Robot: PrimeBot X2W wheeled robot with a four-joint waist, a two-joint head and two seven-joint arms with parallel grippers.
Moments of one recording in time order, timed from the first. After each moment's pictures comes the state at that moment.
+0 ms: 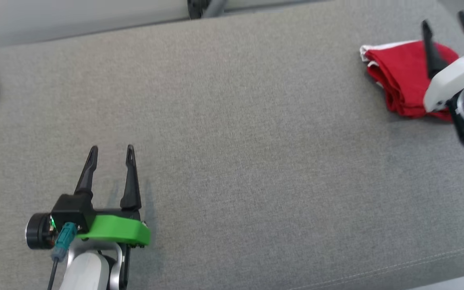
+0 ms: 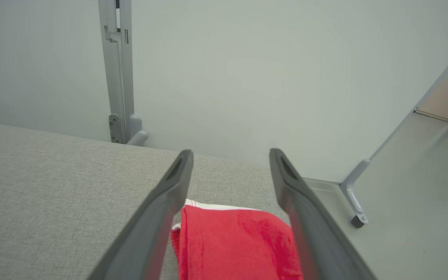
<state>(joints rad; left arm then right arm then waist) -0.19 0.14 -0.20 0.15 -0.24 0.06 -0.24 -0.97 -0.45 0.36 0.93 0.34 0.13 -0.26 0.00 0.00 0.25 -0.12</state>
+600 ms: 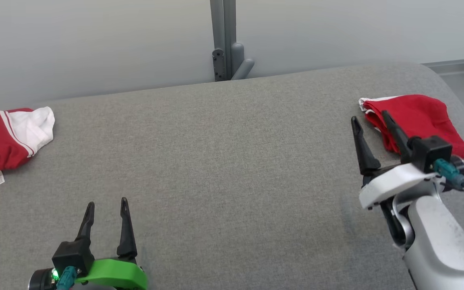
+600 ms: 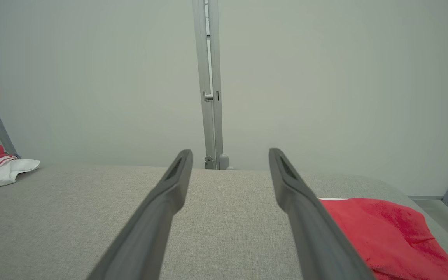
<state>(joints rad) -0.02 0.09 -0.13 0.22 -0.26 0.07 -0.26 -0.43 -0.22 0.18 0.46 0.28 0.13 -0.26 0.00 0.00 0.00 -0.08</state>
